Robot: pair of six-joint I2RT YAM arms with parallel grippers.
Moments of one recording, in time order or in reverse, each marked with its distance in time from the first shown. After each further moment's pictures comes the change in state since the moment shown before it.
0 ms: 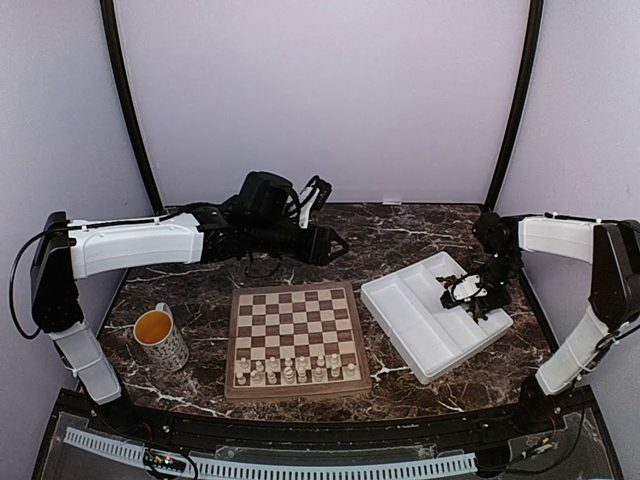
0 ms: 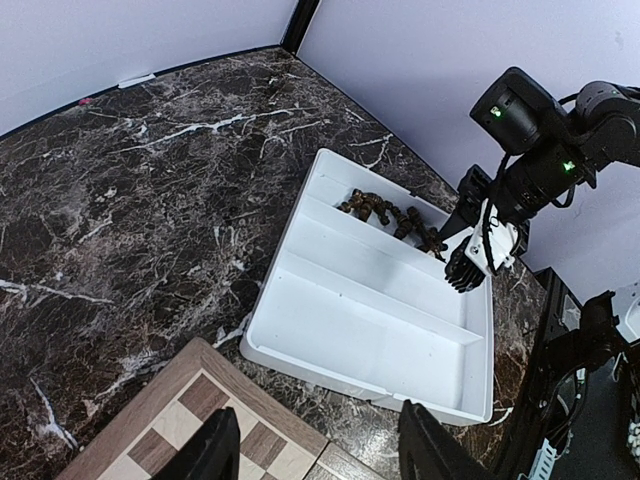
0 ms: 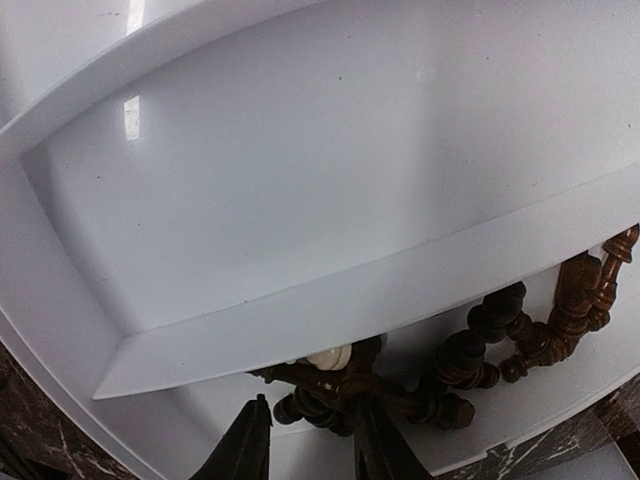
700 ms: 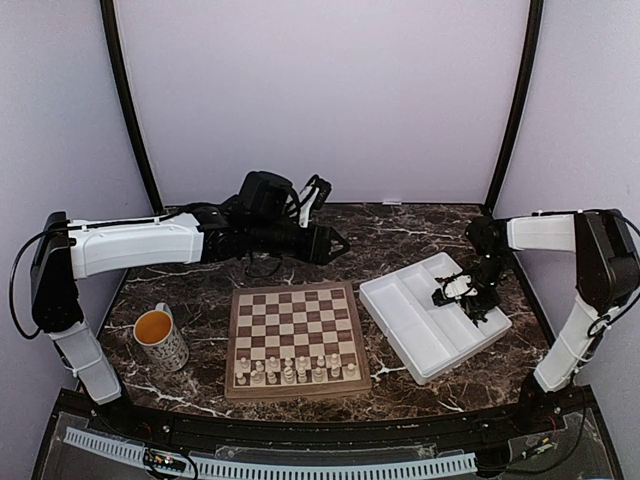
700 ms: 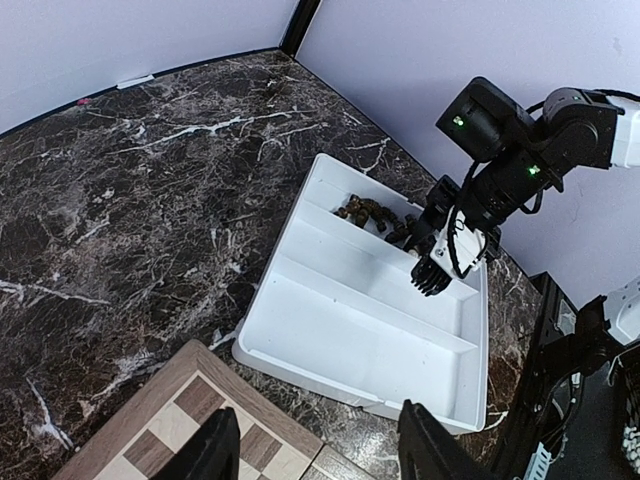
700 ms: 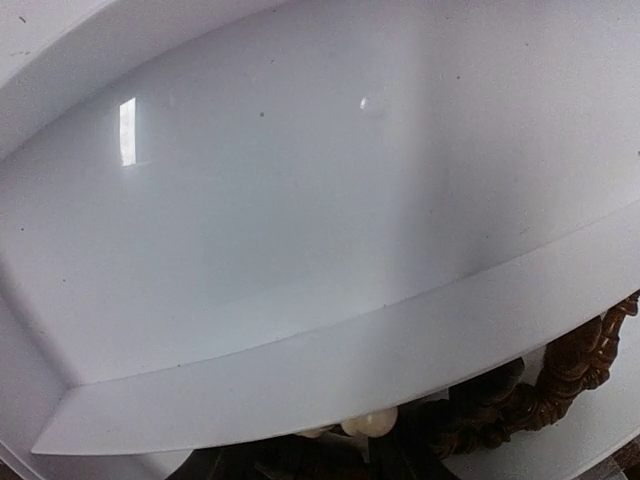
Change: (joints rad) left arm 0.000 0.000 0.000 0.008 0.003 -0.015; right arm 0.010 0.101 0.008 0.100 -0.051 0.019
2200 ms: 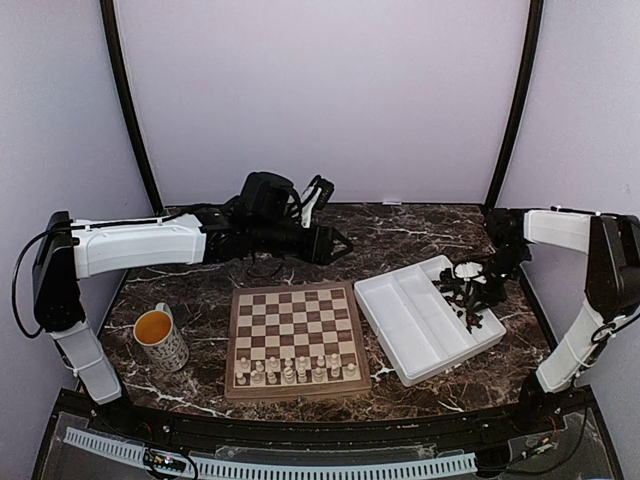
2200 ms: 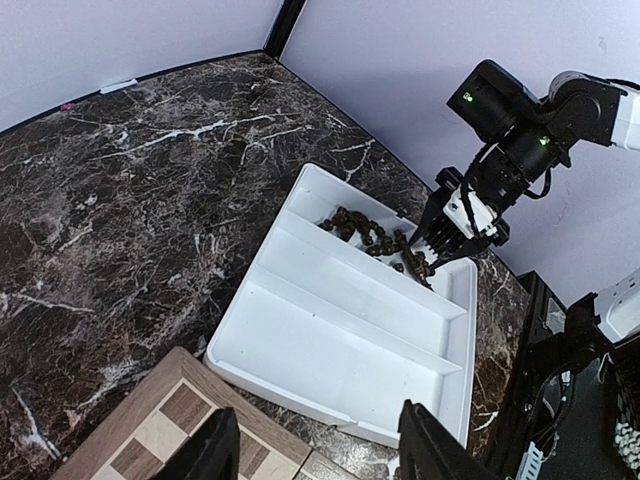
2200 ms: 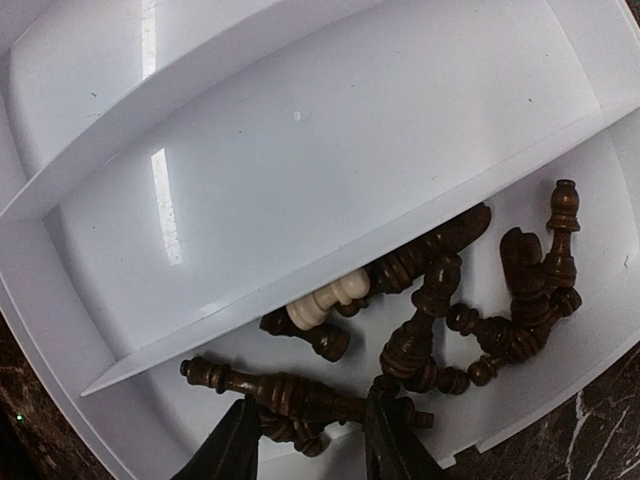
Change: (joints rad) left arm 0.000 0.011 0.000 0.032 0.036 -0.003; right arm -0.111 -0.053 0.055 -0.149 -0.235 0.133
